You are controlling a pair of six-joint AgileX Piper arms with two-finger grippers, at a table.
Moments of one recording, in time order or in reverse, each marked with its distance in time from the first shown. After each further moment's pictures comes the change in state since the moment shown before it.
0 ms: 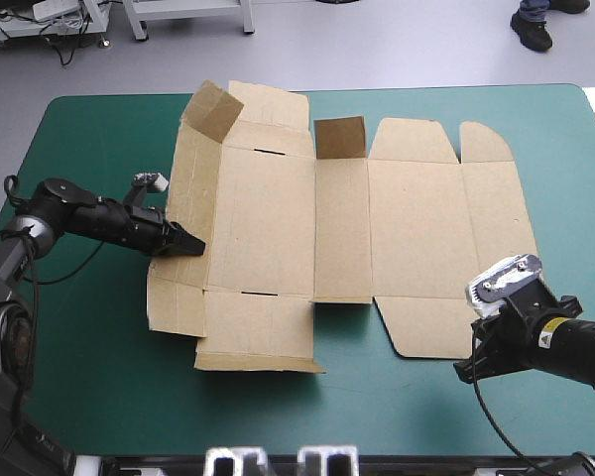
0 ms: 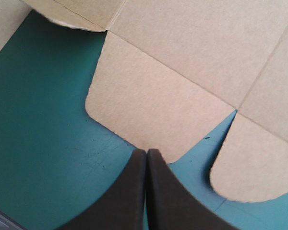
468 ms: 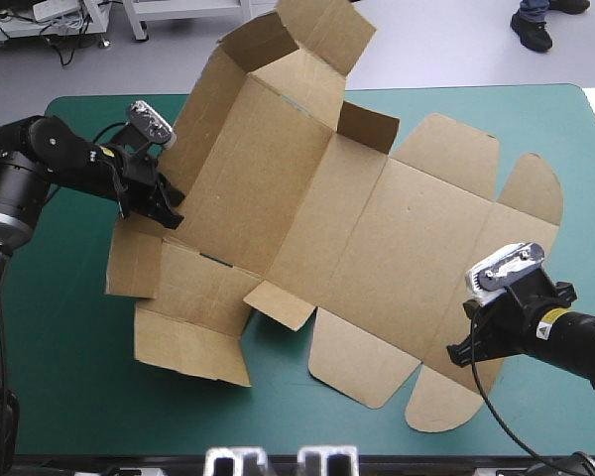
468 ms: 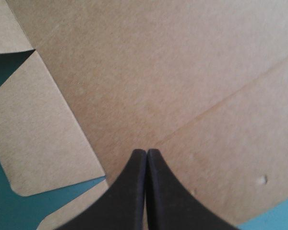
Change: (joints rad) left arm -0.242 -0.233 -0.397 0.505 0.067 -0.177; right arm 0.000 0.000 0.000 0.031 -0.125 0.000
